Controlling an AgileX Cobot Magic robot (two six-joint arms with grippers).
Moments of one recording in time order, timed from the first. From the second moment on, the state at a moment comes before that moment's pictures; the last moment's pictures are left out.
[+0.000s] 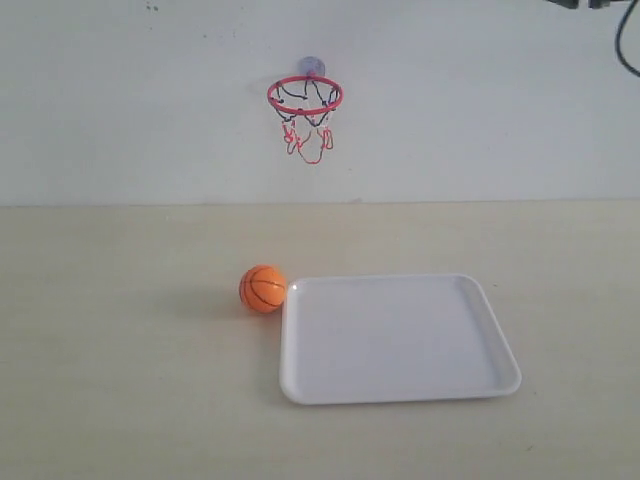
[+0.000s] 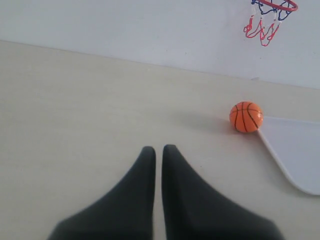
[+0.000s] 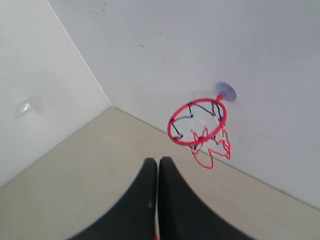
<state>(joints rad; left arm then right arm) -0.04 0.00 0.00 -0.15 0.31 -0.05 -0.17 1.98 -1.92 -1.74 -1.22 2.07</state>
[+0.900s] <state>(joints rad) -0.04 0.00 0.00 -0.15 0.31 -0.05 -0.28 1.30 -0.91 -1.63 -1.22 1.82</state>
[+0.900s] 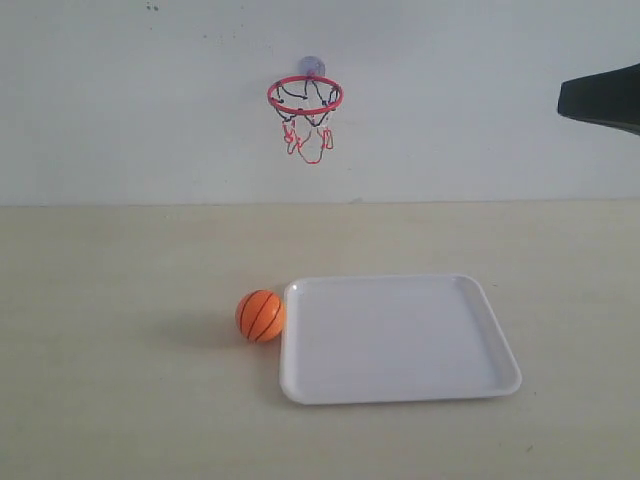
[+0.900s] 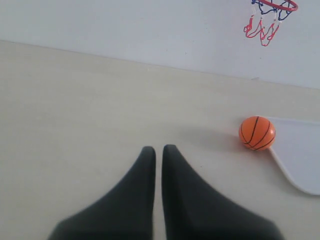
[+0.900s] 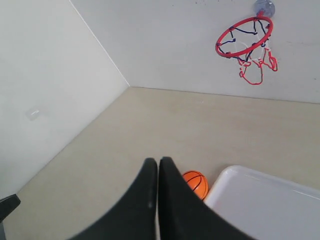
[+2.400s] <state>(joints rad) -0.04 0.00 0.00 -0.15 0.31 -0.05 0.27 0.33 -0.46 -1.21 -0.20 1.44</state>
